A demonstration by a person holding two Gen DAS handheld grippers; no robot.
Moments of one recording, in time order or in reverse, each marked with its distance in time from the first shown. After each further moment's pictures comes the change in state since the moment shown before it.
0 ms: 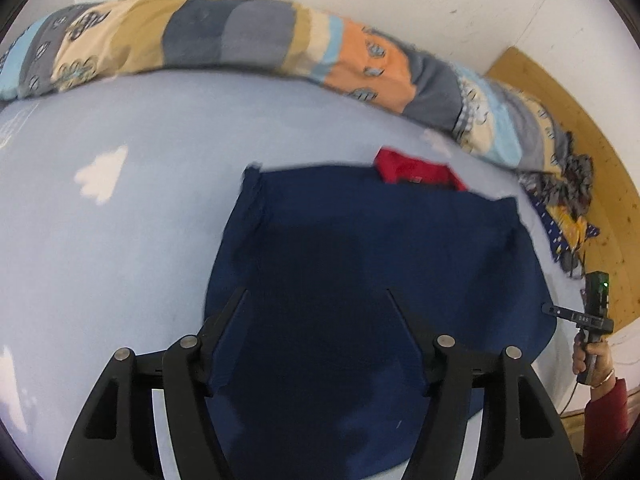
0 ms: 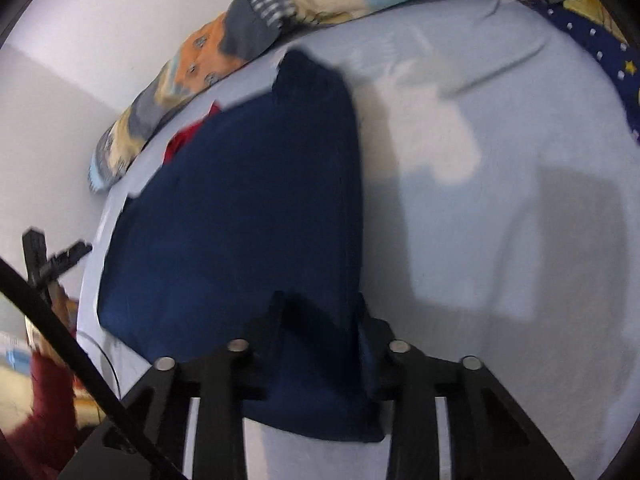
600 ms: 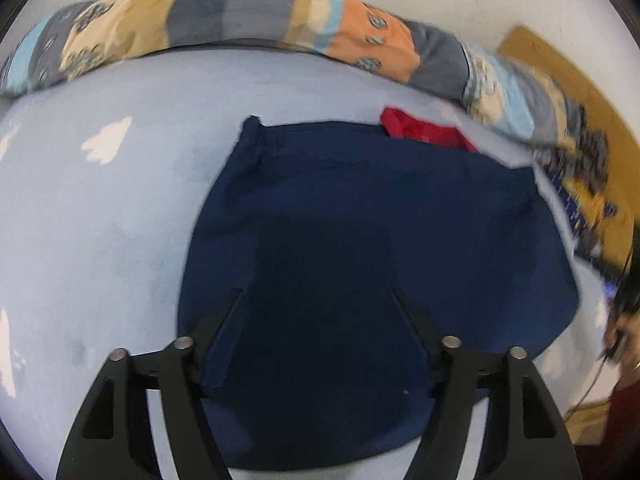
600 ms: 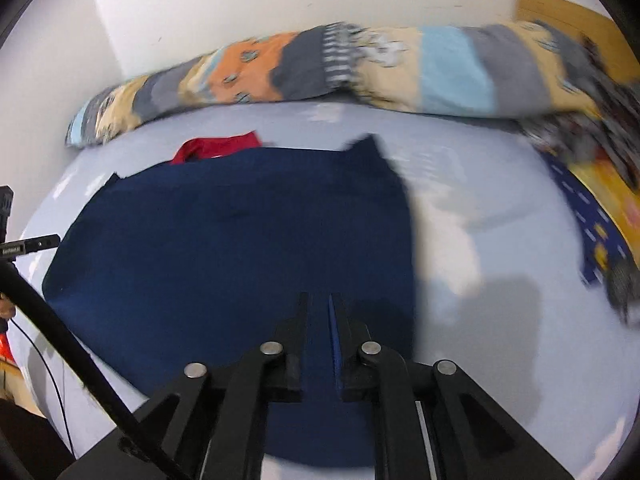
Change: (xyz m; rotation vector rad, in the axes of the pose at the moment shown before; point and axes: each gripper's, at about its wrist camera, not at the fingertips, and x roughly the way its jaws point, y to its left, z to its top) left arm 0.020 -0.025 -0.038 0.054 0.029 0.080; right arm -0.012 0.098 0.022 -0.312 -0.144 -0.294
